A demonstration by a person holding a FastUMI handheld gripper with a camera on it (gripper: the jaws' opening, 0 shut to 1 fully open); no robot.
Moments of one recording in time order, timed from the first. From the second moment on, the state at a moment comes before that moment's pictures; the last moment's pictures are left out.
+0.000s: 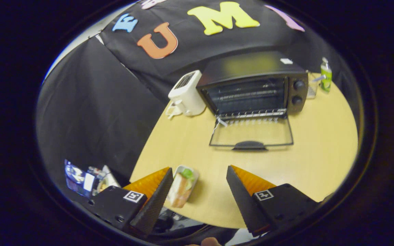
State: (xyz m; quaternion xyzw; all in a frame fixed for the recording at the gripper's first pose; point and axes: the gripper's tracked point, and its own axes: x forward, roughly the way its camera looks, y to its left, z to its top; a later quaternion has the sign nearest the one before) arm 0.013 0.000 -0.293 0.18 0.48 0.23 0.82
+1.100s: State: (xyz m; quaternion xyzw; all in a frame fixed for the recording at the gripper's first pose) arm -0.025 0.072 -0.372 0.24 0.64 0.22 0.69
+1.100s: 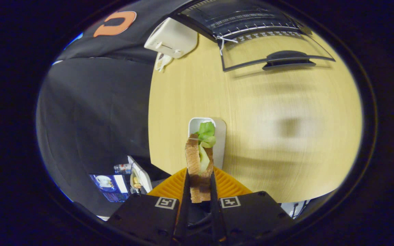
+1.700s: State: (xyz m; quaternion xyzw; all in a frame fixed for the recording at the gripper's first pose) arm 0.099 -0.027 -0.244 0.39 0.43 0.17 0.80
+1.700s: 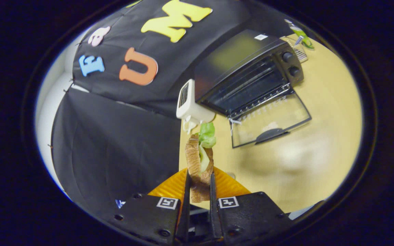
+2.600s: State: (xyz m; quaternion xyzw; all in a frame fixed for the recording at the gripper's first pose) arm 0.311 -0.109 -0.345 0.59 0.23 0.01 0.77
